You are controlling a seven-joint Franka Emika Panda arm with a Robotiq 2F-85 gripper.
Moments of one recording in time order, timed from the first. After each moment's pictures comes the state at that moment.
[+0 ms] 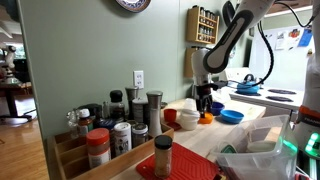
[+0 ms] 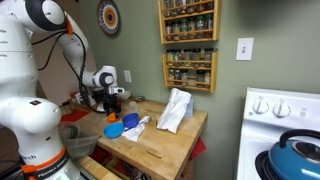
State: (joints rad) arm 0.18 0.12 0.15 -2.53 0.01 2.48 0.21
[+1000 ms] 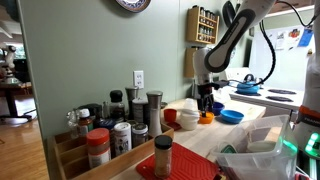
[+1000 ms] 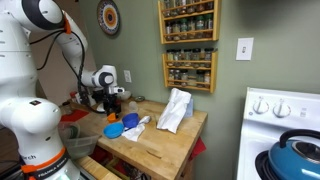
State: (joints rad) arm 0.17 0.10 0.15 -2.55 0.01 2.48 0.21
